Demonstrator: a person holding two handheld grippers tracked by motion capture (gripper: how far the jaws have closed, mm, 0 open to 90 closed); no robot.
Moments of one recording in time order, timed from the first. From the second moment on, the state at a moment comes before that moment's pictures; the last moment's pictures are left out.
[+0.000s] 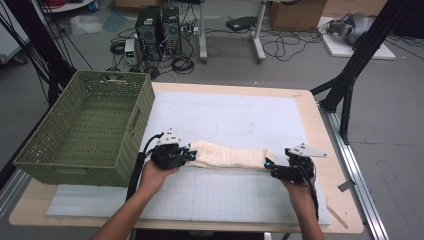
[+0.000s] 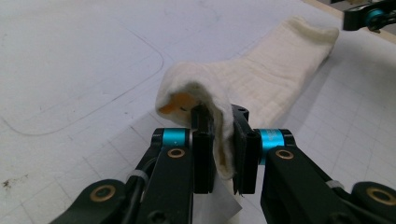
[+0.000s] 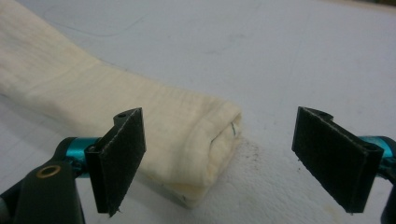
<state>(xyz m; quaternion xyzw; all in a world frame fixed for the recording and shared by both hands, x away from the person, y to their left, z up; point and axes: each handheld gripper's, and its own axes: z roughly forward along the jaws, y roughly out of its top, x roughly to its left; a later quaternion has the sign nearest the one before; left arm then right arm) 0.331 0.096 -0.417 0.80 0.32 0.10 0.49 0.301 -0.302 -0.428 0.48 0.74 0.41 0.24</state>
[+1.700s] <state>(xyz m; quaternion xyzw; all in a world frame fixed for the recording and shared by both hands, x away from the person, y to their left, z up) 0.292 0.131 -0.393 0.78 0.27 0.16 0.53 0.302 -0.287 -0.418 0.37 0.76 0.49 0.21</state>
